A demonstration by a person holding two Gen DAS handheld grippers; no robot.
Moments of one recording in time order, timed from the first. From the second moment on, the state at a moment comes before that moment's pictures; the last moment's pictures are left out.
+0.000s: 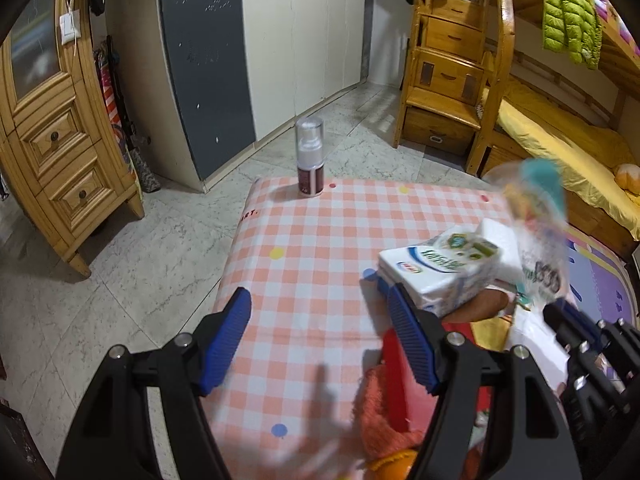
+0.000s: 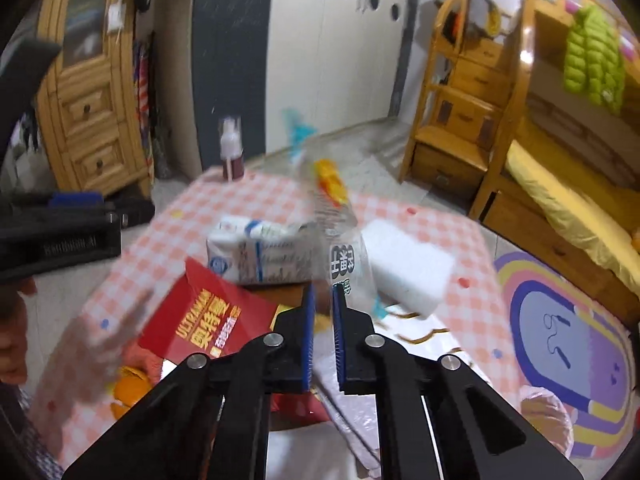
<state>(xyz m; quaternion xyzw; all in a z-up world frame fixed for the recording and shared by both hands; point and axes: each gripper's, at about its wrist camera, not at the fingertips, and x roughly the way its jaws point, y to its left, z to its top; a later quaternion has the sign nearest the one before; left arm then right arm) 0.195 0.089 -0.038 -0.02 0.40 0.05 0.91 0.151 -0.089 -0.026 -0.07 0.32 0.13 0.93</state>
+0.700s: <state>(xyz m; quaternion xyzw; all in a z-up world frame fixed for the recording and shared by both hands) 0.173 -0.053 -0.054 0.05 0.43 -0.09 0.90 0.067 -0.238 0.004 0.06 0.31 0.03 0.95</state>
